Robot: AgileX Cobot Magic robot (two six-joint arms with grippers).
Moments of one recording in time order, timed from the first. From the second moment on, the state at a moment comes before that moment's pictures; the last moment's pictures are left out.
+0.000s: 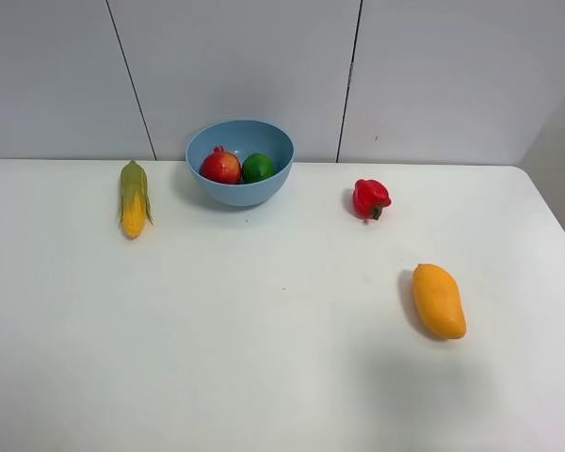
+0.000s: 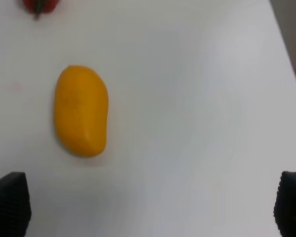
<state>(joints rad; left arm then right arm) 0.06 -0.01 -0.51 -0.03 1.04 0.05 -0.04 0.38 -0.58 0.03 1.05 0.08</state>
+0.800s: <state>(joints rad) 0.06 -0.01 -0.51 -0.03 1.04 0.05 0.14 1.42 -0.82 0.14 0.82 0.13</state>
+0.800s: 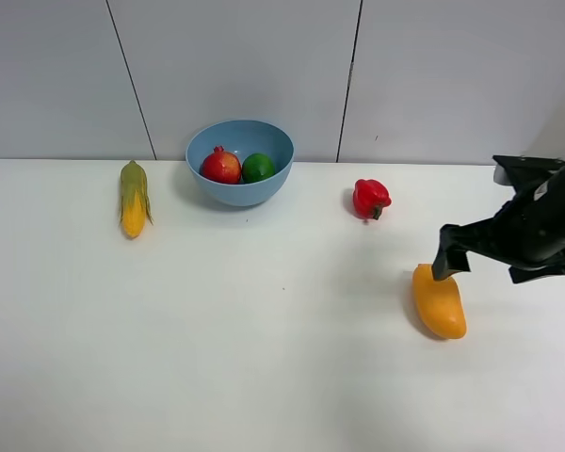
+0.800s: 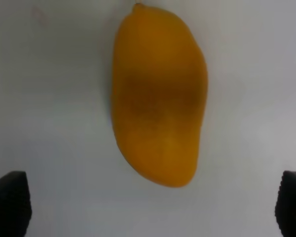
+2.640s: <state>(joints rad) 0.06 -0.01 -0.51 -0.03 1.05 0.05 0.42 1.53 -1.17 0.13 0.43 0.13</state>
